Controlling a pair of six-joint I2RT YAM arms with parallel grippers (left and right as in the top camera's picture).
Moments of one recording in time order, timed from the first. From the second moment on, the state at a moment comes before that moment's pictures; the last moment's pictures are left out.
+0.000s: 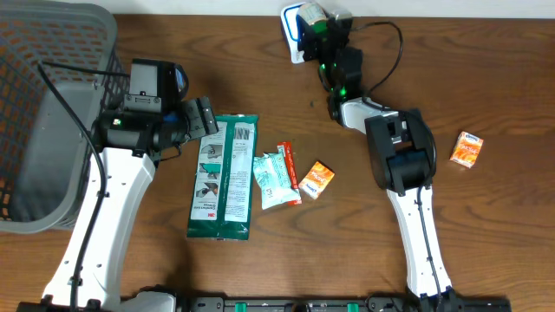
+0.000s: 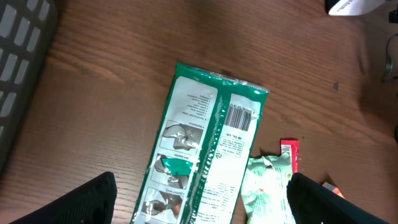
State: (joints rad) left arm -0.12 1.41 1.30 -0.91 0.04 -0.38; right arm 0.29 2.67 1.79 1.01 -0.10 0.34
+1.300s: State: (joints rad) left arm -0.12 1.41 1.30 -0.91 0.04 -0.38; right arm 0.24 1.84 1.81 -0.57 -0.08 0.20
